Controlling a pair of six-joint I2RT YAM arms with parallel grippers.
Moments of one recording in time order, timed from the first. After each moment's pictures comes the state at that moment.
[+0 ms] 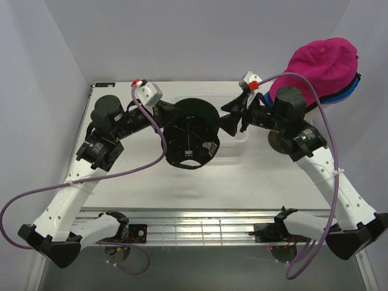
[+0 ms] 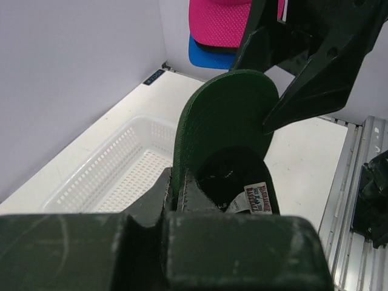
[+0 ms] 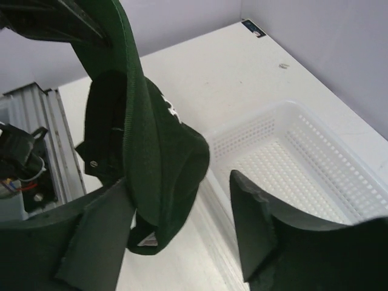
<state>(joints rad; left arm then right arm) -0.51 1.07 1.31 -0.21 0.54 0.07 0.53 1.12 1.33 -0.35 -0.59 -0.06</state>
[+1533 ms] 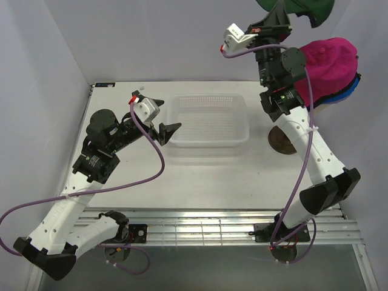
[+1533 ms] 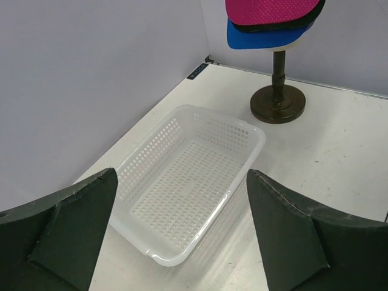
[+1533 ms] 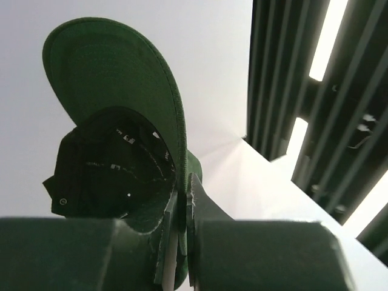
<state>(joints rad) -0.51 0.94 1.16 -0.16 0.41 0.24 0.50 1.56 1.80 0.36 0.29 -1.69</state>
